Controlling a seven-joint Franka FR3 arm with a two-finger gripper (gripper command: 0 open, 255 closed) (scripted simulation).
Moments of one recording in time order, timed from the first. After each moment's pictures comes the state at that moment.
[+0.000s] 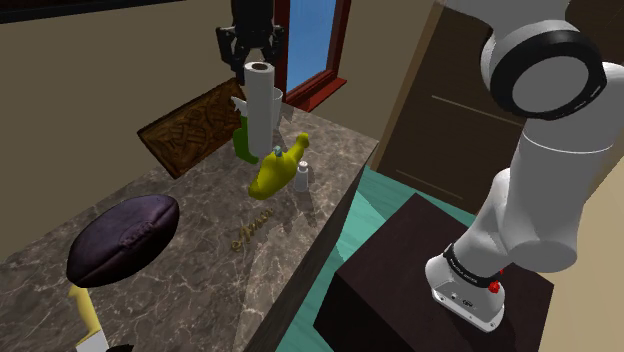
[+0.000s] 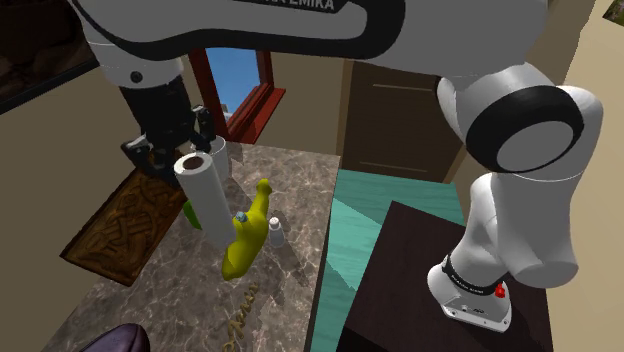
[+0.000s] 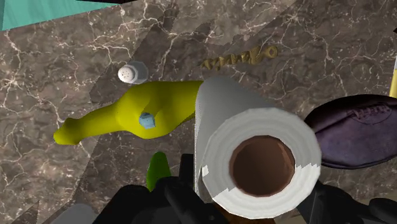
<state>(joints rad) 0.43 0.34 0.01 -1.10 0.06 1.43 0.45</state>
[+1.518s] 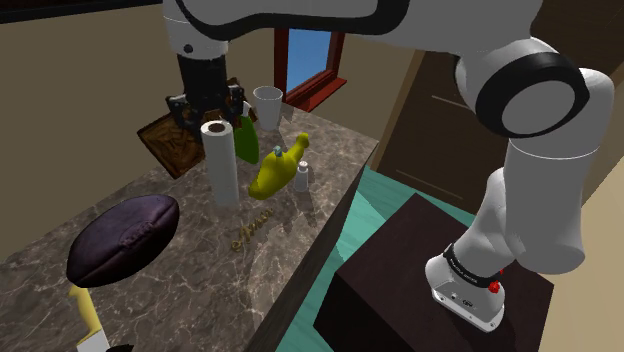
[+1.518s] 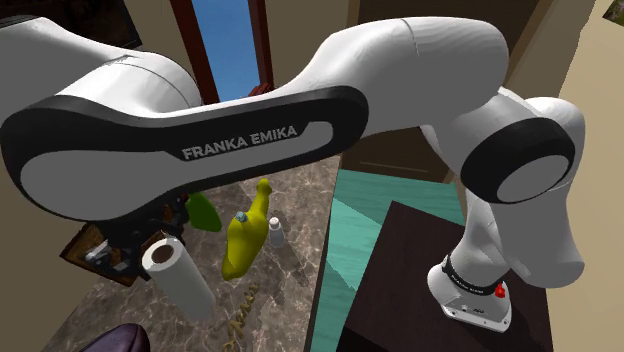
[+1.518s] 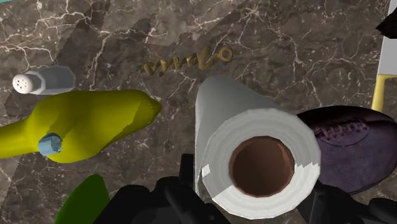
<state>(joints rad) 0.56 0.44 0.05 -1.19 0.04 1.63 0.62</state>
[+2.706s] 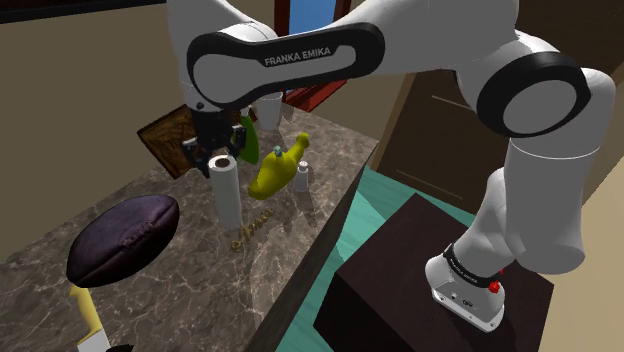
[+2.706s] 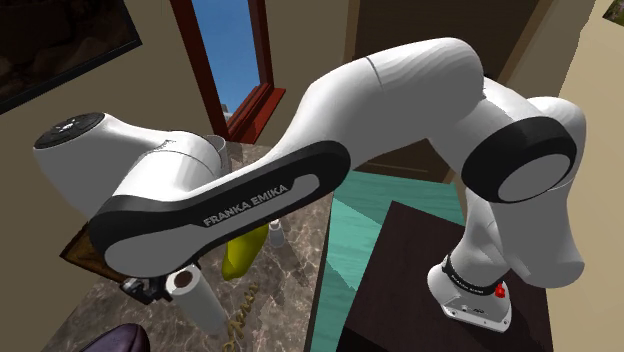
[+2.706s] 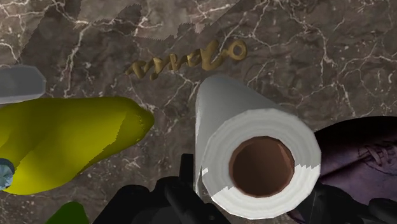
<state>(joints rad) 0.56 0.44 0.05 -1.44 0.05 1.87 0.61</state>
